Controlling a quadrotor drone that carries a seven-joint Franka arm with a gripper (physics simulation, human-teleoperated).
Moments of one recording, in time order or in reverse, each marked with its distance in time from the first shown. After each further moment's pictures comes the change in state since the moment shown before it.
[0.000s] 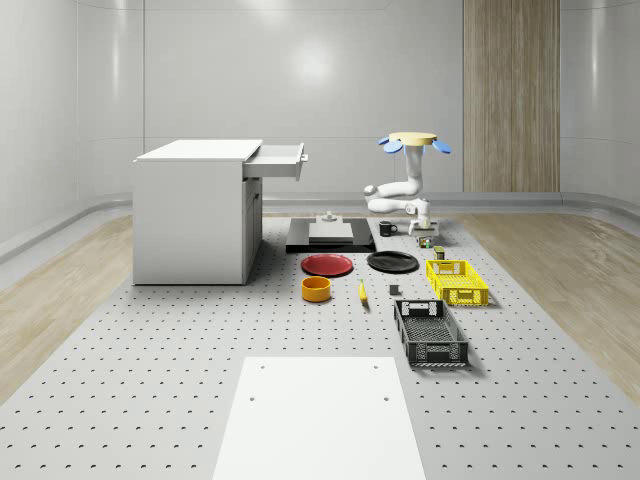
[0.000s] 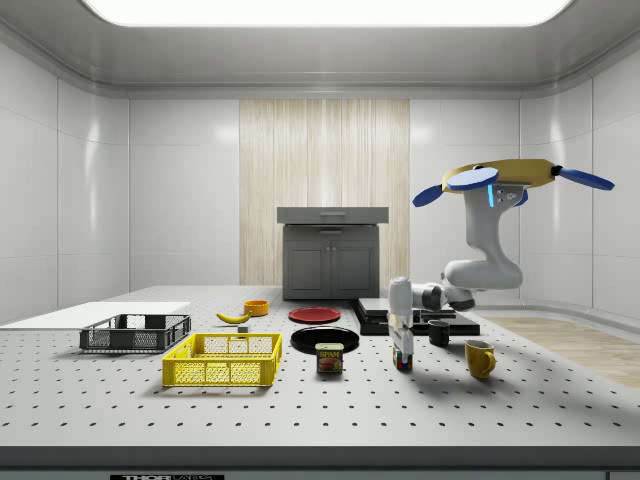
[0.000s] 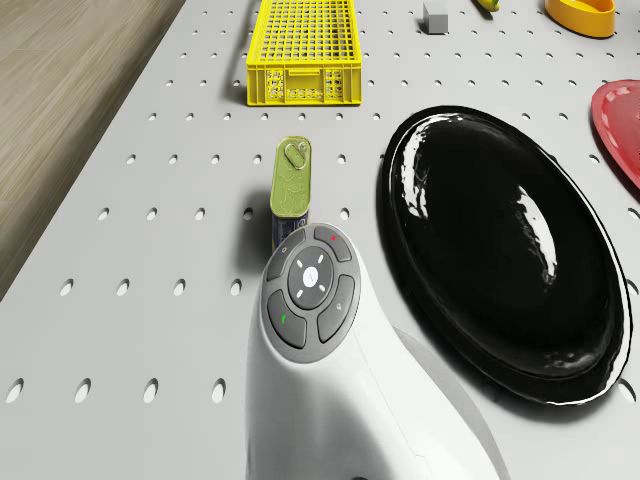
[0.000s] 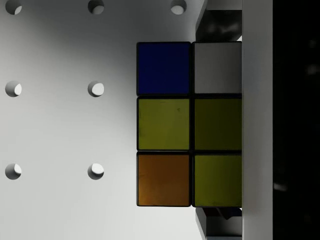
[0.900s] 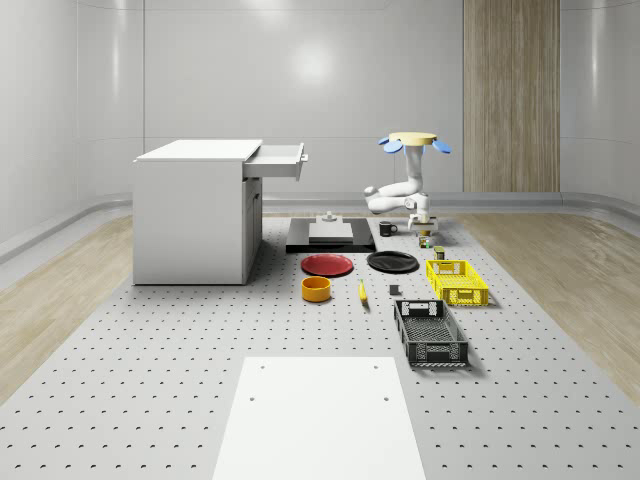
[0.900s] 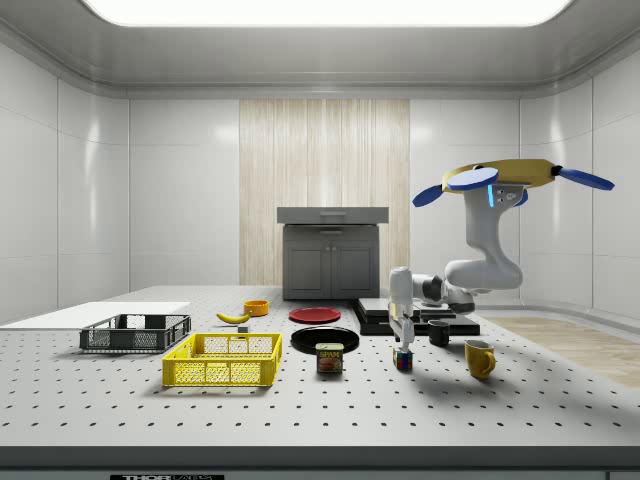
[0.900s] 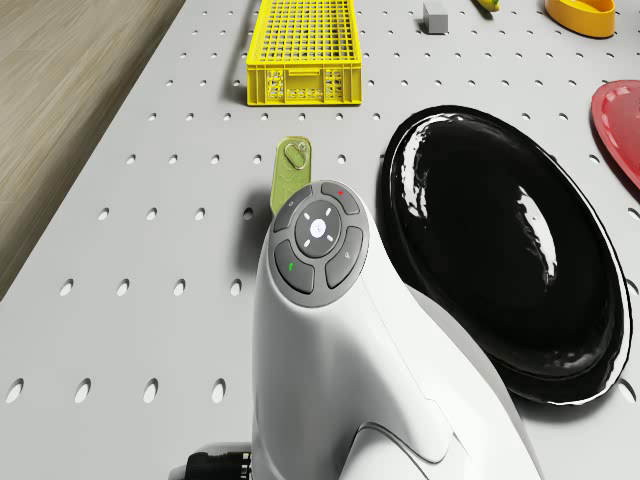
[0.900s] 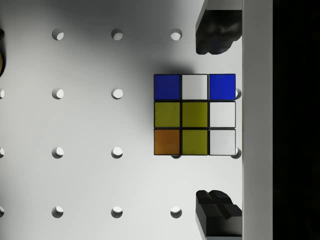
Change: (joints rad) arm 0.043 0.064 0.105 -0.046 0.089 -0.106 -0.015
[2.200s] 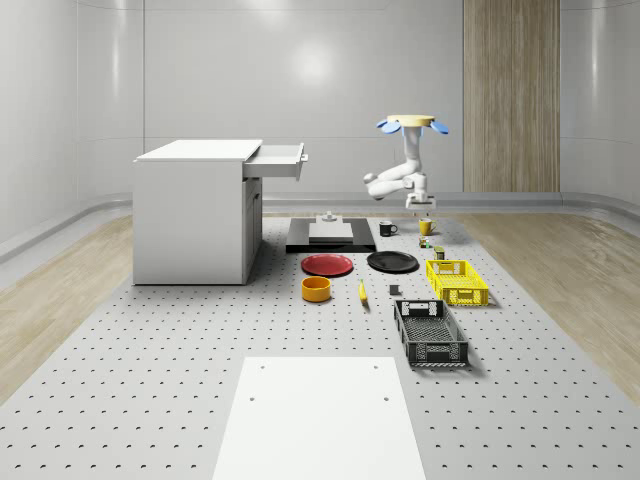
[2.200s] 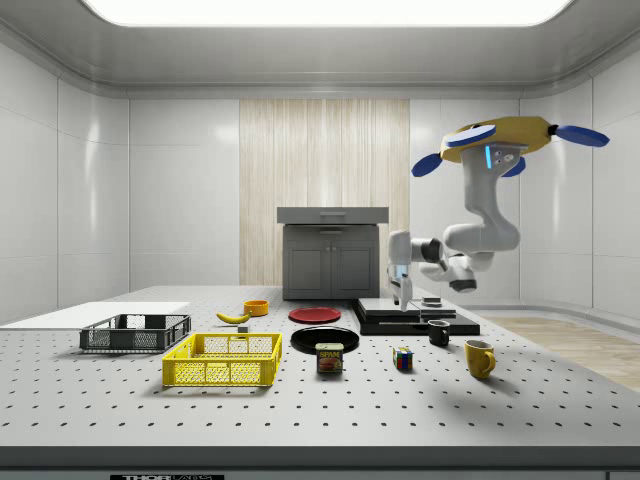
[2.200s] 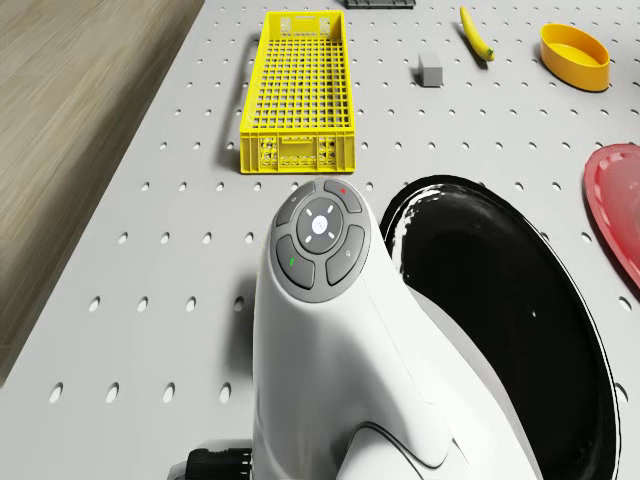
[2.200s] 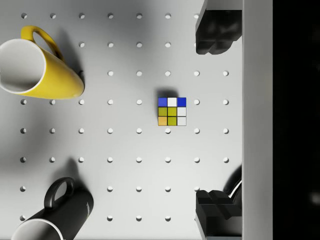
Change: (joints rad) arm 0.038 0.128 -0.016 -0.011 -0.043 -0.123 -0.035
